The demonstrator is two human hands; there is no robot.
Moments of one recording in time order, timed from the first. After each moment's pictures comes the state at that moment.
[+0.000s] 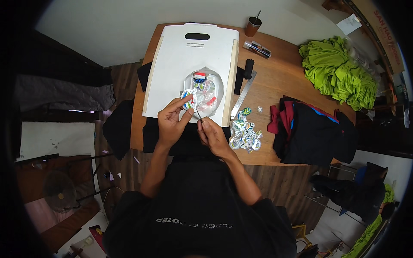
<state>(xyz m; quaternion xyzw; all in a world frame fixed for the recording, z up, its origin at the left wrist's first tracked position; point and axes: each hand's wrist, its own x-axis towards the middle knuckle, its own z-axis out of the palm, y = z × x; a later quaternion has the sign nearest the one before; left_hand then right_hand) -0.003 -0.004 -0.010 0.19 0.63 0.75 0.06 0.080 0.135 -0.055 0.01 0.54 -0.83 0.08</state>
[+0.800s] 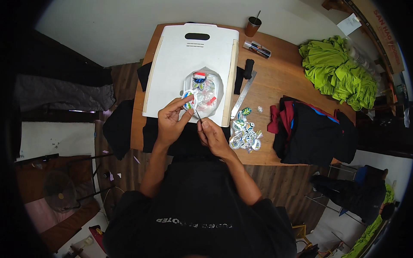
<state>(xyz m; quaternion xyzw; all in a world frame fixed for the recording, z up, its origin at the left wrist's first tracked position) -0.007 -0.010 -0.016 0.20 0.64 0.74 0.10 0.081 0.134 -0.058 0.01 0.53 -0.84 0.09</state>
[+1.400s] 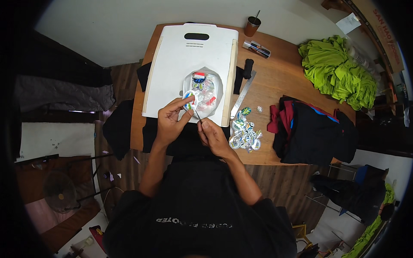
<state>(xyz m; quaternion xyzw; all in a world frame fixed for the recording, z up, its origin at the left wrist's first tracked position) -0.009 -0.011 -0.011 0.21 0.64 0.73 0.11 0.082 0.137 -0.058 0.01 0.54 -0.84 0.10</state>
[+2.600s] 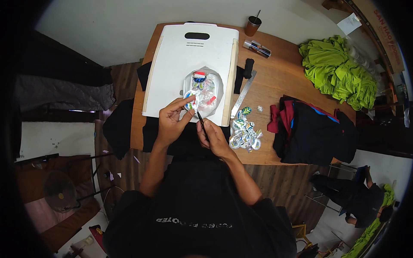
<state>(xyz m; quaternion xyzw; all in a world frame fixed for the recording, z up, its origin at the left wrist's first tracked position) -0.008 -0.009 -0.011 0.21 0.62 0.75 0.11 0.083 0.134 -0.056 0.02 0.49 -0.86 0.12</state>
